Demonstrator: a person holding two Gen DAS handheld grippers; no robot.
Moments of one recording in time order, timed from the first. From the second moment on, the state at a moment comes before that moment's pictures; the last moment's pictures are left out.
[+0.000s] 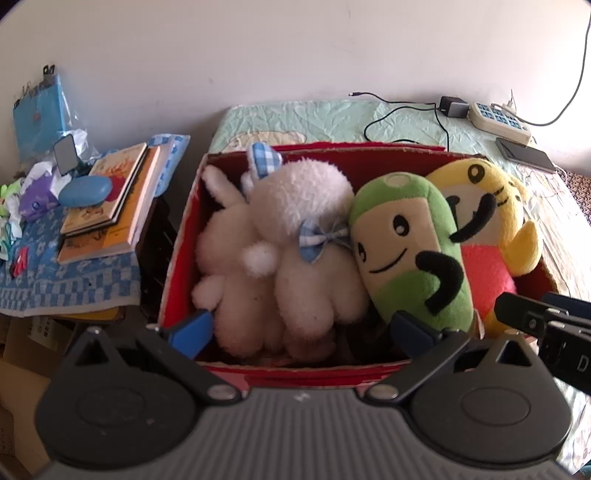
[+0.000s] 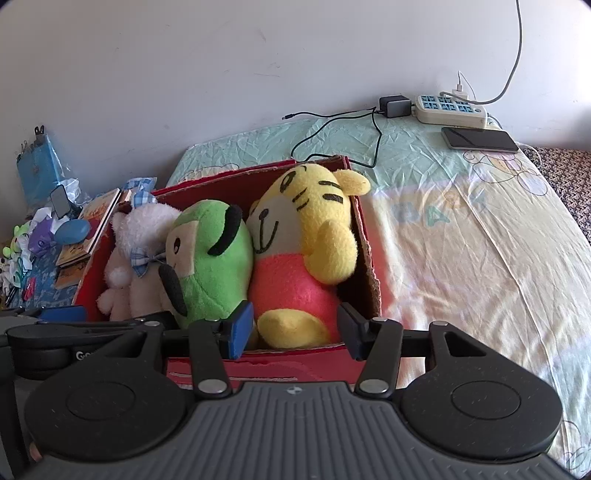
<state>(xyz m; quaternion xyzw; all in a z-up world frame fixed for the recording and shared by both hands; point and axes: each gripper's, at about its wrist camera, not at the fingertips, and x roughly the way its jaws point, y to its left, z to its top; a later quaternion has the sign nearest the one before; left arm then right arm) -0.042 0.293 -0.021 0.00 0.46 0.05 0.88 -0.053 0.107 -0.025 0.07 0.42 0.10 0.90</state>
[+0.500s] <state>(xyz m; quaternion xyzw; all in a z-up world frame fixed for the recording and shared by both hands) -0.046 0.296 -0.019 -0.01 0.46 0.07 0.89 -0.054 0.109 -0.025 0.07 0.42 0.10 0.90</state>
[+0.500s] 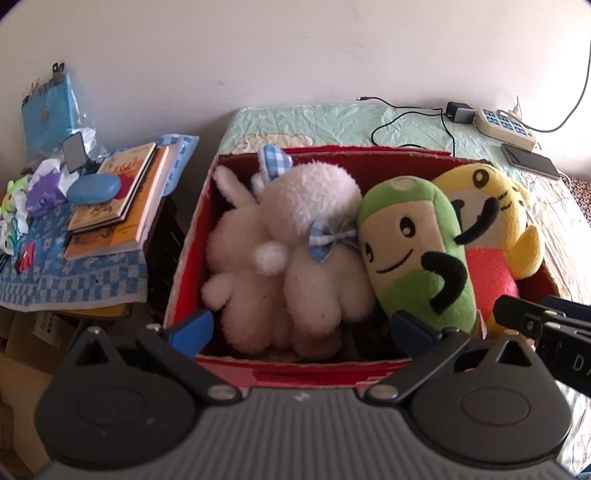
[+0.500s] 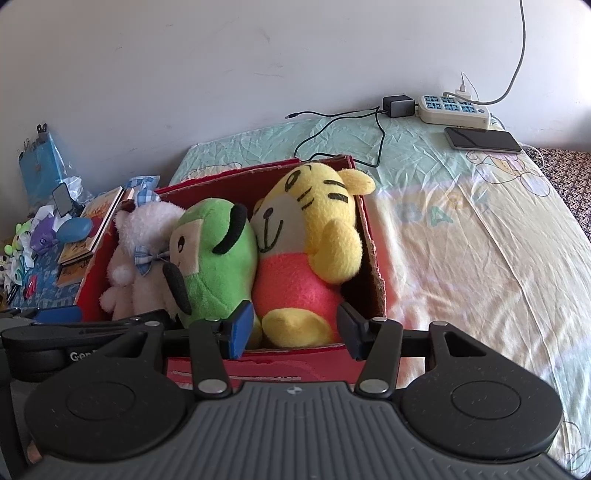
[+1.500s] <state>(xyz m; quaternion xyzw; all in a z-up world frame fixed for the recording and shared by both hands) -0.044 0.299 -0.026 0.01 0.46 0.07 0.89 -0.054 0.114 -0.026 0.07 0.42 0.09 0.90</state>
